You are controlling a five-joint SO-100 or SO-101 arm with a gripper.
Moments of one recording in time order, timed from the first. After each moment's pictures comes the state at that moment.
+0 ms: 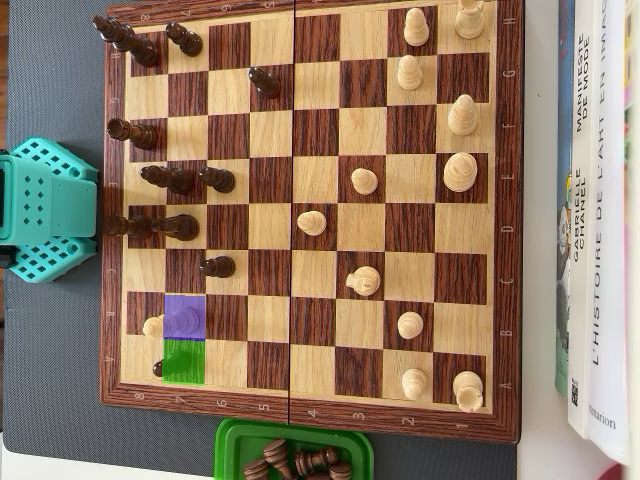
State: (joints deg) arm -0.7 192.3 179.8 -103.4 83.4
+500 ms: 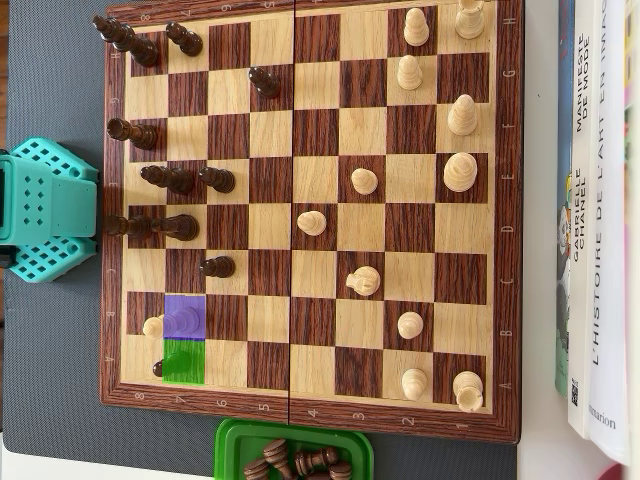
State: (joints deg) arm -0.7 192.3 179.8 -103.4 83.4
